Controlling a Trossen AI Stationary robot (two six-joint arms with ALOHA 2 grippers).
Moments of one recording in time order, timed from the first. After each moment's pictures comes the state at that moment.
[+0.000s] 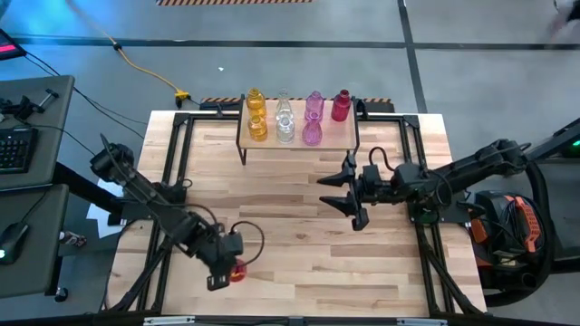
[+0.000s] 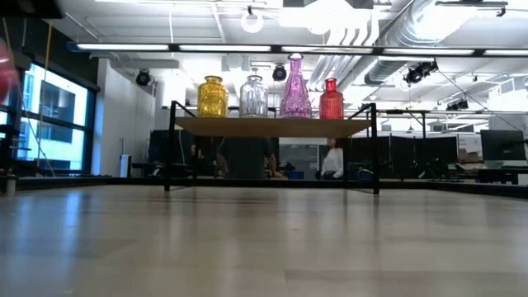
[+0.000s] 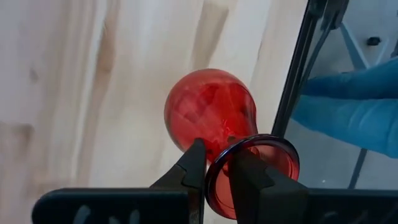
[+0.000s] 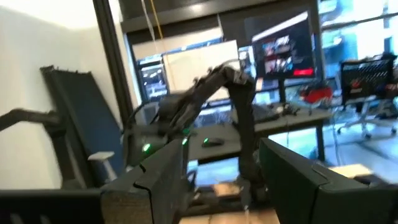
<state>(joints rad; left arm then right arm) -0.68 1.50 1.21 -0.91 0.01 -0.94 0.30 1.16 0.84 0.57 0.22 0.13</state>
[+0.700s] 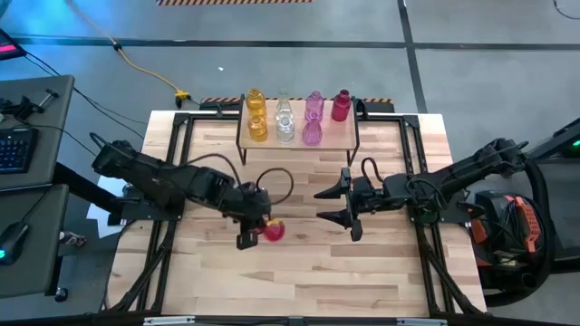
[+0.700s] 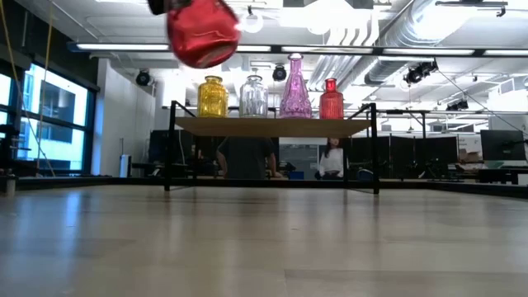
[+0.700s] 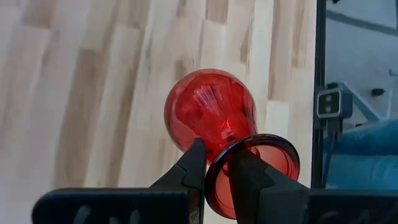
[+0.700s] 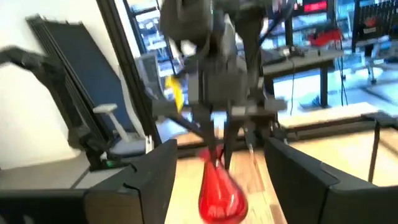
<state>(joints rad) -0.32 1.50 1.42 -0.93 -0.04 -0.47 0.35 1.17 0.84 0.35 0.23 0.22</state>
